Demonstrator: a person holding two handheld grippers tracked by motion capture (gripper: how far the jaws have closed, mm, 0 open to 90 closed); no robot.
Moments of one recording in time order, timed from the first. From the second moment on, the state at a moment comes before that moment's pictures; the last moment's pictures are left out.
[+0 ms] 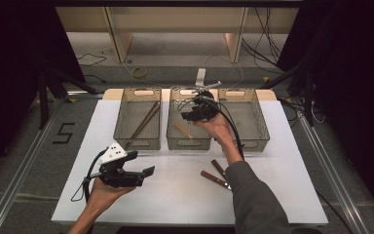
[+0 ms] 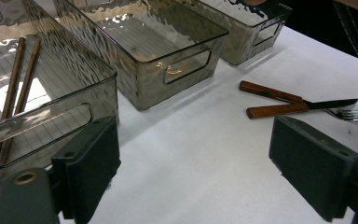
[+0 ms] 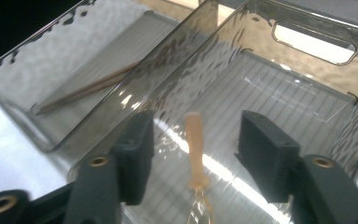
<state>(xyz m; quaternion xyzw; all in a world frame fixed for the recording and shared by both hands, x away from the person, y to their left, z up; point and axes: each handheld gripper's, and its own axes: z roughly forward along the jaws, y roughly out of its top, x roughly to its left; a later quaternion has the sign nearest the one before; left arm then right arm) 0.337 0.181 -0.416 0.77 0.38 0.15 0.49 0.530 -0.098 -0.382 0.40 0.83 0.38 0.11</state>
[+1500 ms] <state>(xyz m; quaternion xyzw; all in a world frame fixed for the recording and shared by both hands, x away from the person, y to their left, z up) 0.337 0.180 -0.416 0.77 0.38 0.15 0.49 0.397 -0.156 -0.404 0.28 0.91 0.30 0.05</state>
